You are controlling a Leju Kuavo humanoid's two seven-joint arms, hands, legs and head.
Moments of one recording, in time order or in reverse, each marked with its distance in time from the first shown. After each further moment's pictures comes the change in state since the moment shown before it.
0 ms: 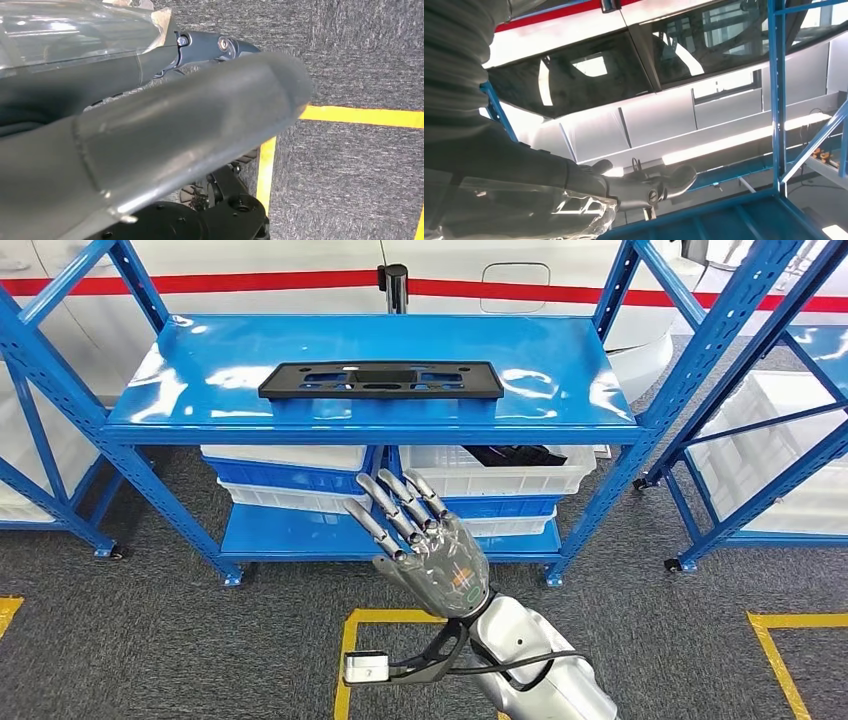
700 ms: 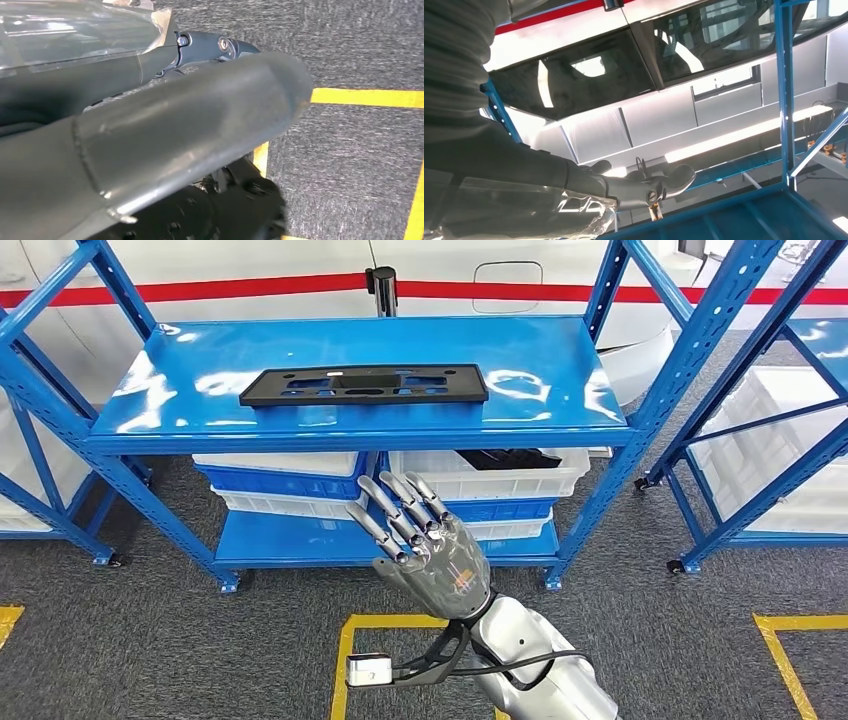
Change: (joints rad) left arm 0.003 -0.004 0.000 0.006 -0.002 0.010 -0.013; right arm 0.000 -0.004 0.000 0.006 -0.023 -0.020 -0.020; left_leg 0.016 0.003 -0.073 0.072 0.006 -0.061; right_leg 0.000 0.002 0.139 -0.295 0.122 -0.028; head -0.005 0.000
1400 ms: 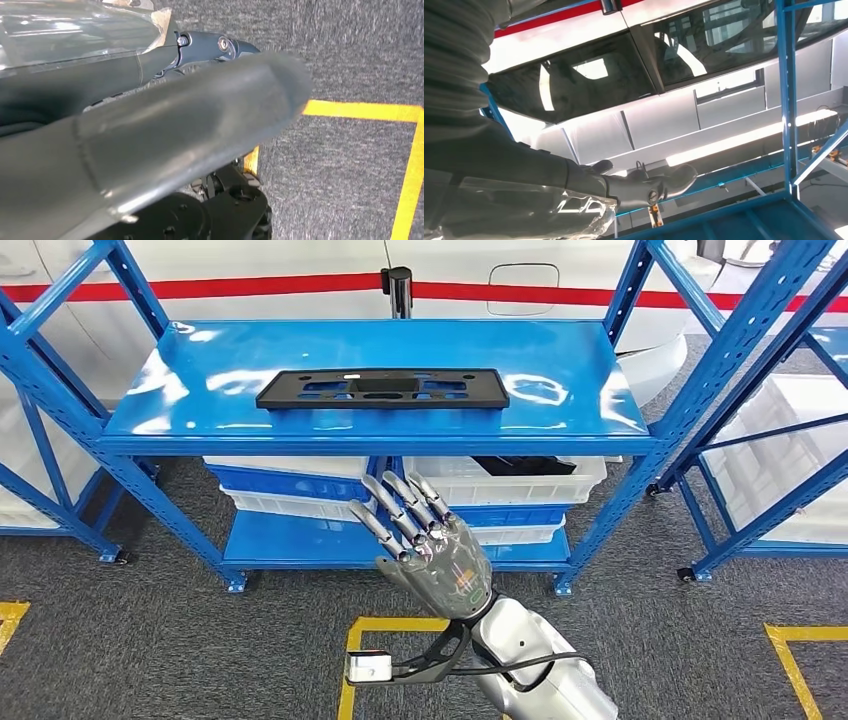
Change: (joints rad) left arm -0.003 -0.007 0.000 0.001 -0.019 -0.012 -0.026; right arm 0.007 0.003 -0.005 0.006 0.021 -0.006 0.027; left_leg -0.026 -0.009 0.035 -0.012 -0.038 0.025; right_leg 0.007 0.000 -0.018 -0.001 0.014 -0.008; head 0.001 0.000
